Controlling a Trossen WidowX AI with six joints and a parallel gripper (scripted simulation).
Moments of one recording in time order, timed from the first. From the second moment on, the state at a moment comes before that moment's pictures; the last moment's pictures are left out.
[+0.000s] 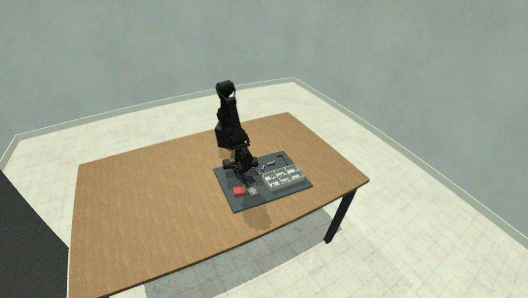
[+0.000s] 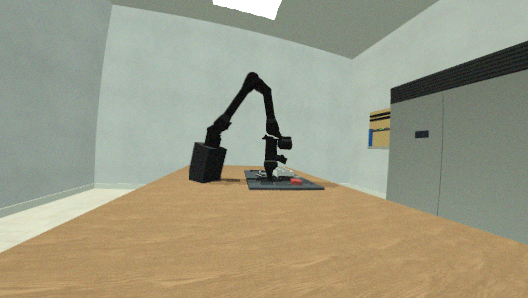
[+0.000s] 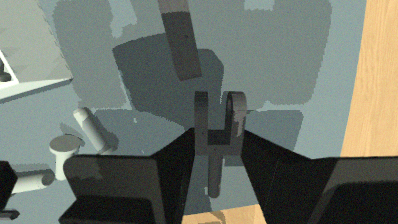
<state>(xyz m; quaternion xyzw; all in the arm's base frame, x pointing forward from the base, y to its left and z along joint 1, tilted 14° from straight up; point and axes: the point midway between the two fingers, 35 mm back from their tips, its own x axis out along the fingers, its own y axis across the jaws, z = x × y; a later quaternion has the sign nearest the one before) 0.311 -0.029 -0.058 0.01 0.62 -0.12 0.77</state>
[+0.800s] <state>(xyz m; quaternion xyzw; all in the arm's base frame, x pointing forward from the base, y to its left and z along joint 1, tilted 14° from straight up) 0.311 -0.029 -0.058 0.01 0.62 -0.12 0.77</state>
